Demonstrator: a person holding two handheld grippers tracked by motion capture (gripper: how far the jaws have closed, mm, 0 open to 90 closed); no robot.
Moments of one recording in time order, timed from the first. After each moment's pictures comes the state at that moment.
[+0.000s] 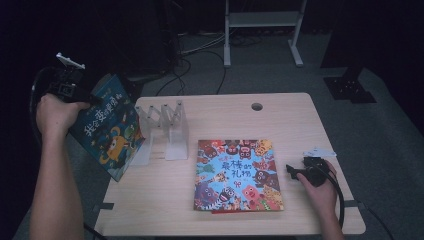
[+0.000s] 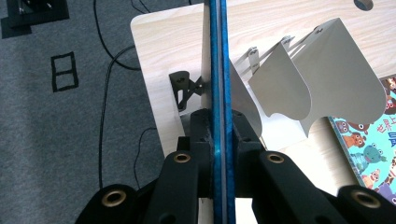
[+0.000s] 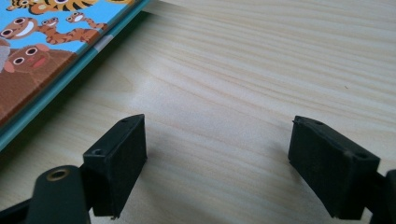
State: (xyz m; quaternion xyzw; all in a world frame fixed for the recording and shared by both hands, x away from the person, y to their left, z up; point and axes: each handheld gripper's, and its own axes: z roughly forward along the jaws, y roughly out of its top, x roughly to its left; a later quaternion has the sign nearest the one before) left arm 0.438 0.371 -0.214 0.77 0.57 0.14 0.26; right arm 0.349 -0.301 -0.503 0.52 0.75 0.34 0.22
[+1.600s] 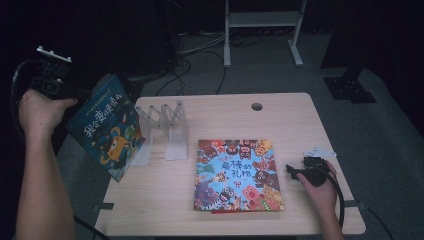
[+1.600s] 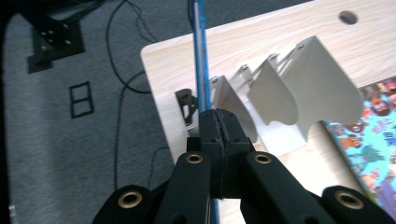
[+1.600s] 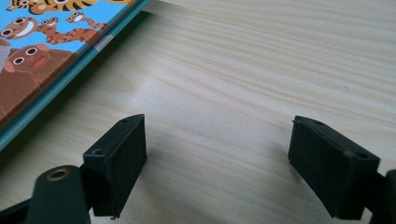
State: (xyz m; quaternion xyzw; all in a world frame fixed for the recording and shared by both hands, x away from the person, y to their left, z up) left arm 0.410 0.374 -0.182 0.78 0.53 0.19 0.28; right arm 0.349 -0.301 -0.503 0.52 0.75 0.34 0.22
